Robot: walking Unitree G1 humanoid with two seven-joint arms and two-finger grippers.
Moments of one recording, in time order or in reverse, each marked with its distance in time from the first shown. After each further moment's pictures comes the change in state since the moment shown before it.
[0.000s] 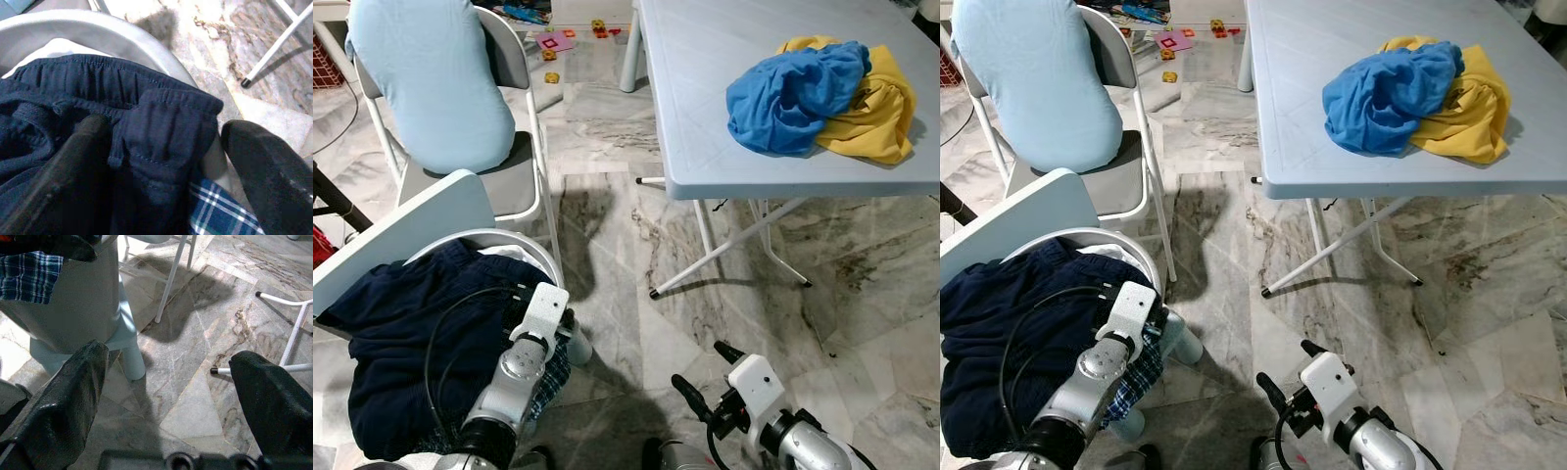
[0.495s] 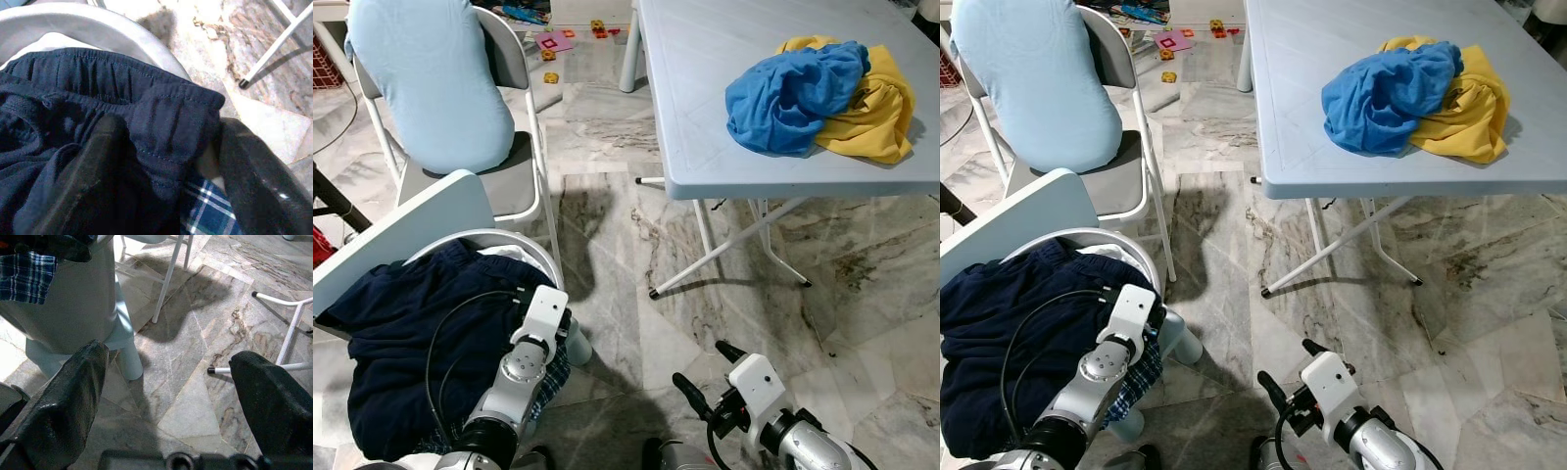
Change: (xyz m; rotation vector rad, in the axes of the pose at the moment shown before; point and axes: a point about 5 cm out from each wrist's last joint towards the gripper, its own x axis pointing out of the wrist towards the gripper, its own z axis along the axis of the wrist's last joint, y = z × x) left arm 0.001 -0.002 -0.006 -0.021 0.000 0.006; right arm 0.000 -0.001 0.000 -0.002 -0.001 -0.013
